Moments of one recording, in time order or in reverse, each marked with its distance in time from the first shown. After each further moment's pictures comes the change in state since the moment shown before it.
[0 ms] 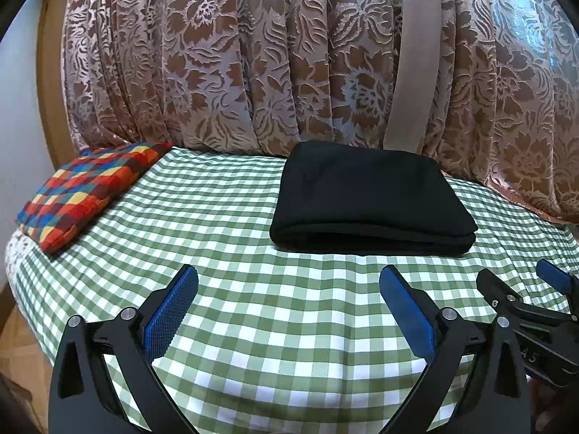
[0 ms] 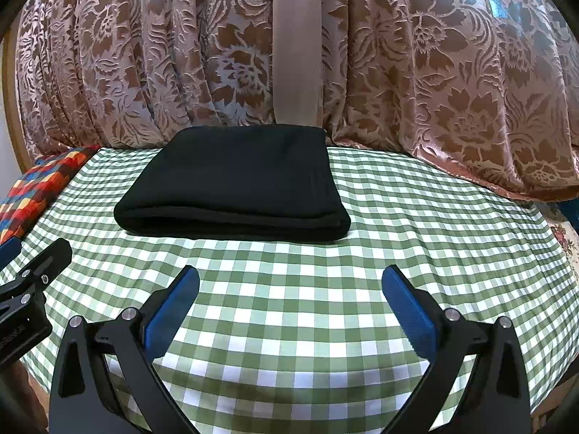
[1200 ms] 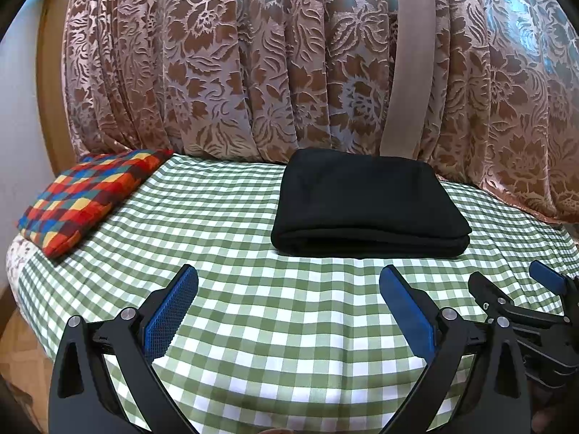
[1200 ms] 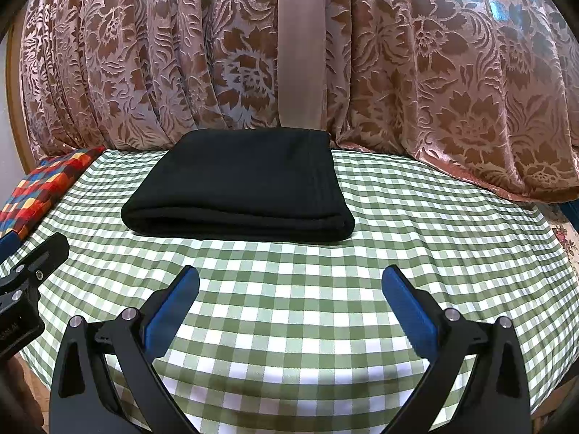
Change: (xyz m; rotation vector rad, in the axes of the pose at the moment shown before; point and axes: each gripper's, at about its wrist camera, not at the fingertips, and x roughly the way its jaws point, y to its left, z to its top) left arm -0.013 0.003 0.001 0.004 -0.022 -0.008; right arm -0.006 0.003 0.000 0.002 -0.015 0.008
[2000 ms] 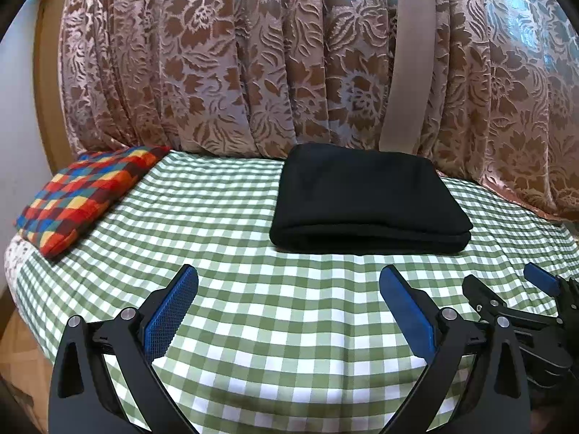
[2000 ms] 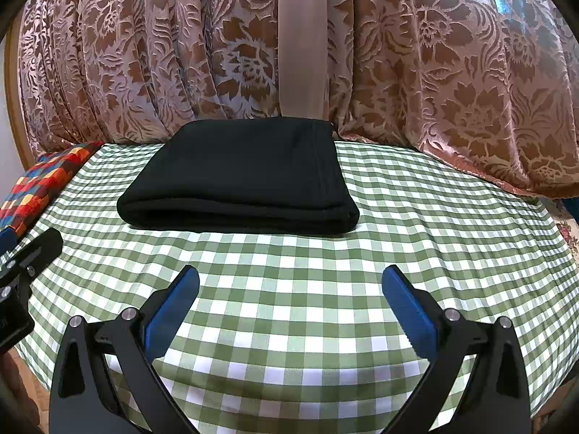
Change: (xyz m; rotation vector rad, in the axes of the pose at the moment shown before) left arm 0.005 0.000 0.000 0.014 0.002 0.002; right arm 0.014 0.002 -0.003 0.000 0.032 0.007
